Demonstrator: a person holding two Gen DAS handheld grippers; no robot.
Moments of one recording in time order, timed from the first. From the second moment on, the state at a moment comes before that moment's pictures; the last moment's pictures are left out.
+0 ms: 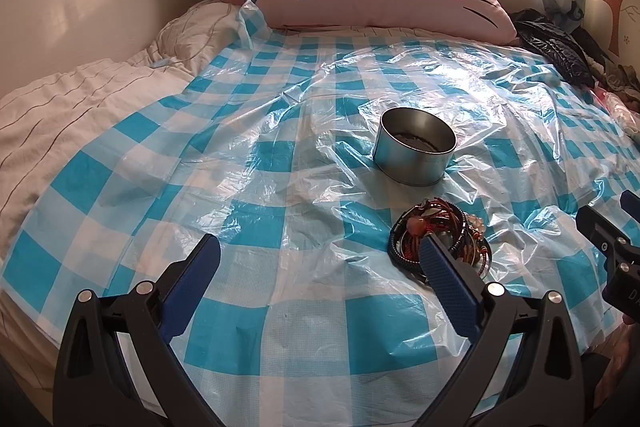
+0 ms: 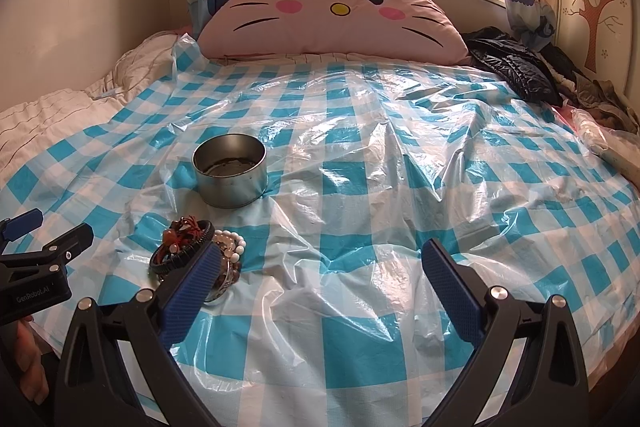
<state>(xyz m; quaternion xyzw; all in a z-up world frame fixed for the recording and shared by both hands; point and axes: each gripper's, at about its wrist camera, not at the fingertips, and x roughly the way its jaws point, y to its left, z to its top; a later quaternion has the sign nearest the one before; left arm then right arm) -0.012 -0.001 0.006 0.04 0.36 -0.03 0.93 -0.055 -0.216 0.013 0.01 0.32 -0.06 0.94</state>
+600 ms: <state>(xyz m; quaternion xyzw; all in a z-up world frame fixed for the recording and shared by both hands) -0.012 -0.001 0.006 0.04 0.36 -0.03 0.93 -0.055 -0.218 0.012 0.01 0.33 -0.06 0.94</state>
